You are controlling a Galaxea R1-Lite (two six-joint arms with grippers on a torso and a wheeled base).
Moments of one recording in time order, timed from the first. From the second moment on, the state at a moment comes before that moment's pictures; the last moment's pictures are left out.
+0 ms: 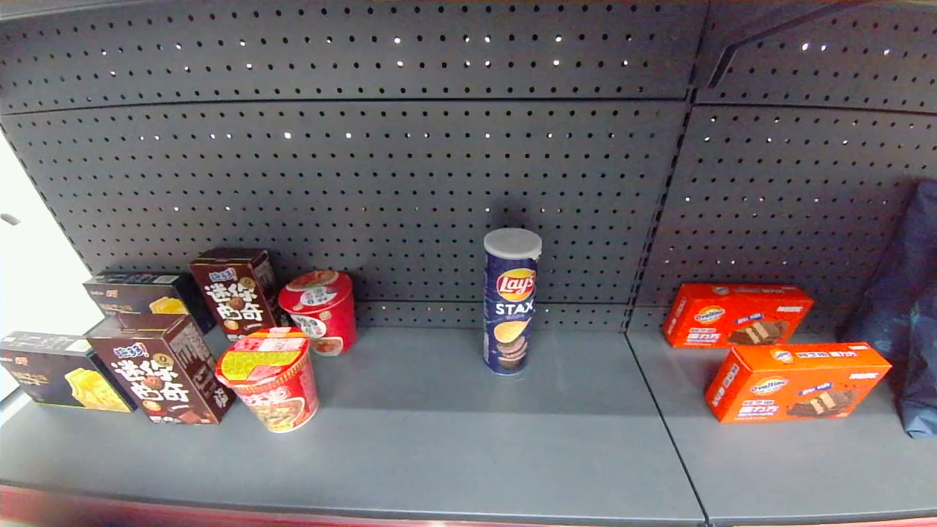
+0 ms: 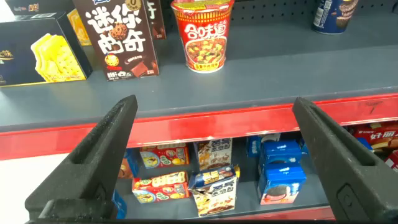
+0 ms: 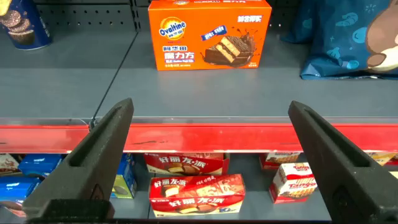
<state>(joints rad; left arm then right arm) 0.00 0.00 0.00 0.00 -0.11 0.03 0.00 0.00 0.00 0.00 -0.03 -0.01</state>
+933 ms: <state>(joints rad) 0.00 0.00 0.00 0.00 -0.11 0.03 0.00 0.00 0.00 0.00 -0.04 -0.01</state>
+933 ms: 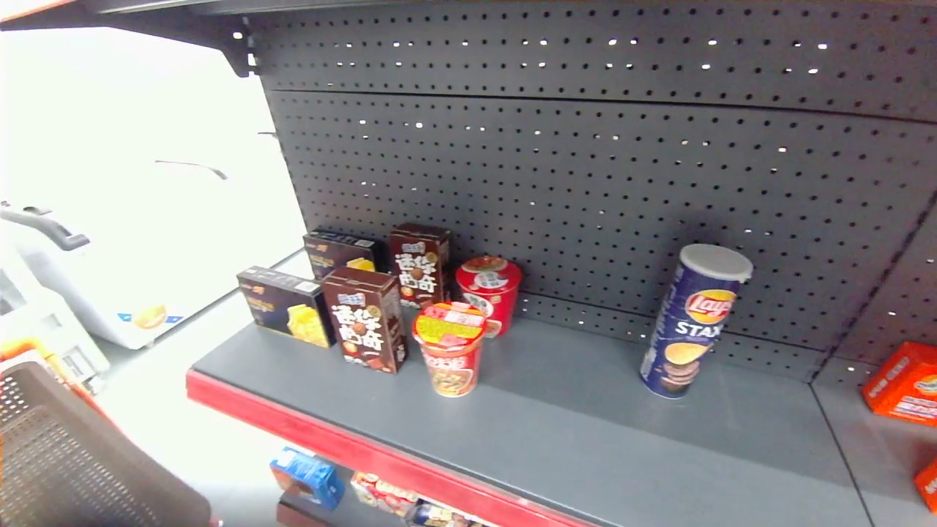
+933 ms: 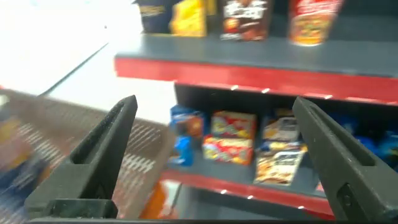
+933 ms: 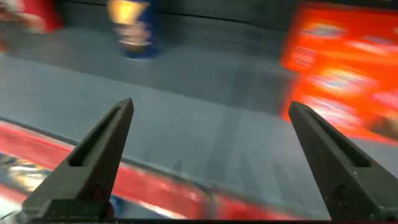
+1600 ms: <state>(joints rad) 0.00 0.00 0.00 0.00 -0.11 0.03 0.00 0.00 0.00 0.00 -0.04 0.00</state>
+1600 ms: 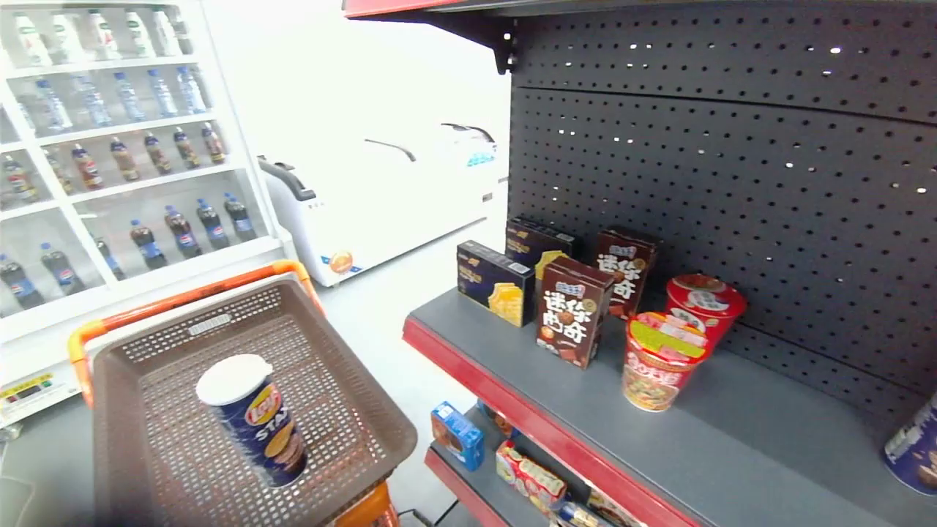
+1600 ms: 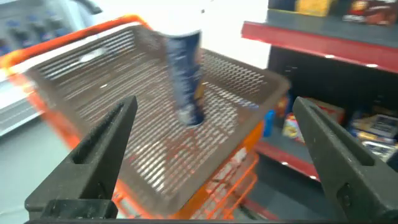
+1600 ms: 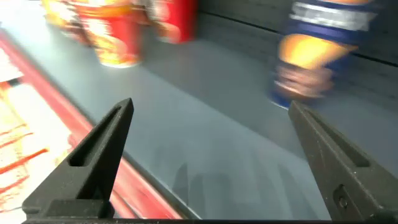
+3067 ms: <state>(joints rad) 0.22 0.75 -0.51 0.22 -0.40 0.18 0.00 0.00 0.00 0.00 -0.04 0.00</state>
